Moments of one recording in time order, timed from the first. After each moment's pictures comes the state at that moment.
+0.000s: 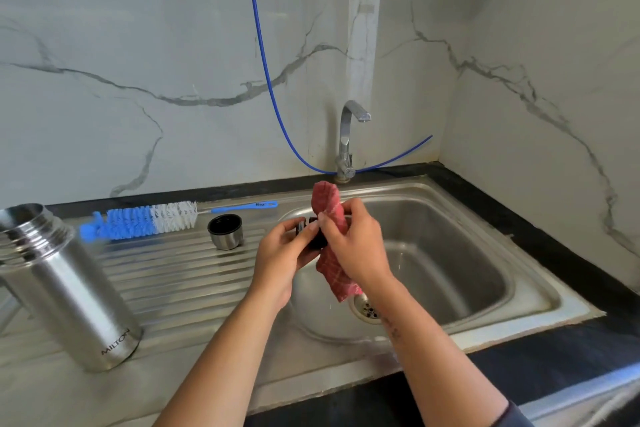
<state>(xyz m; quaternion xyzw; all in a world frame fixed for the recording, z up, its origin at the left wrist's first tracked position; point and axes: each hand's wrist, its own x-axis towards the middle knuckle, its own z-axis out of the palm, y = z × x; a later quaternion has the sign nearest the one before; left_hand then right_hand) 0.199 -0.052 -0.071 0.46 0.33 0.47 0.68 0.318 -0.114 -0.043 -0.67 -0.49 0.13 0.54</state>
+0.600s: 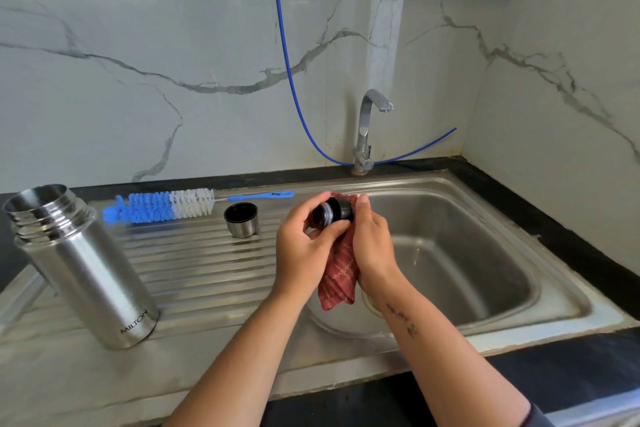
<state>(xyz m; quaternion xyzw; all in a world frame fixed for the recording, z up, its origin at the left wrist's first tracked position) 0.204 -0.061 -0.076 0.61 0.30 0.57 0.46 0.301 -0.104 -0.052 -0.56 -0.35 0.35 0.66</state>
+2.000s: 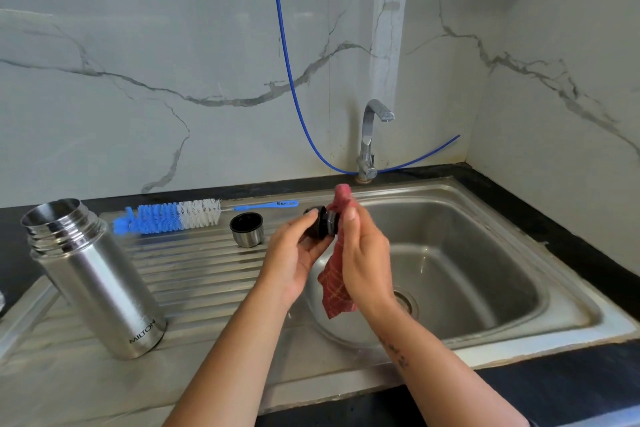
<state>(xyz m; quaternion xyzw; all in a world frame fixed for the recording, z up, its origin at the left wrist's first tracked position) 0.186 -0.047 -0.054 0.34 0.27 0.48 0.76 0.287 -0.112 -0.062 -0.57 -0.48 0.16 0.64</state>
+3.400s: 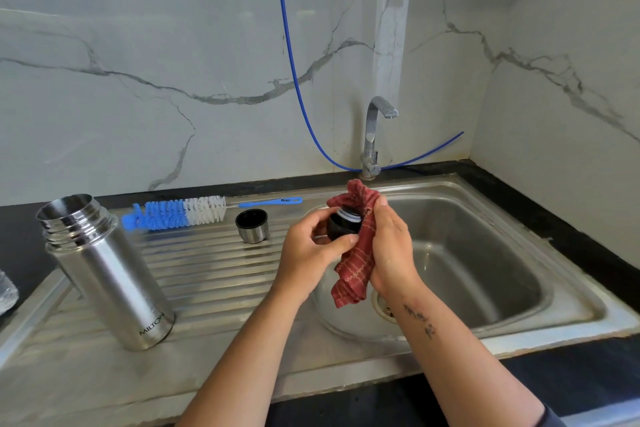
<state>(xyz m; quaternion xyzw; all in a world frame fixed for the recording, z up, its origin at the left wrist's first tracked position) 0.190 -0.060 -0.066 0.63 0.28 0.48 0.54 0.307 -0.111 -0.046 -0.41 -0.29 0.42 0.76</state>
